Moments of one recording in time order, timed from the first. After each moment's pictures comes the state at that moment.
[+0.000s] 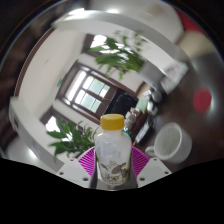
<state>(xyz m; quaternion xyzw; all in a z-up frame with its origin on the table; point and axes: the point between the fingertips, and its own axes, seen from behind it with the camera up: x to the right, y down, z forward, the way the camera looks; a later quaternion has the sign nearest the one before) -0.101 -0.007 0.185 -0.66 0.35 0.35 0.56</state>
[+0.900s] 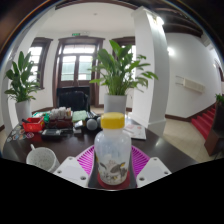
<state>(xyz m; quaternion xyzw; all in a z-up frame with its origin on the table) 0.175 -0.008 0.072 -0.79 0.13 -0.13 0.58</state>
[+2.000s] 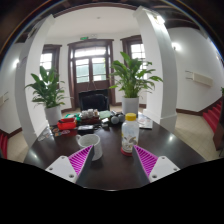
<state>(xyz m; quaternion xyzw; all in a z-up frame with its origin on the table) 0.063 -0.163 0.135 -0.81 0.10 -0.04 0.58</state>
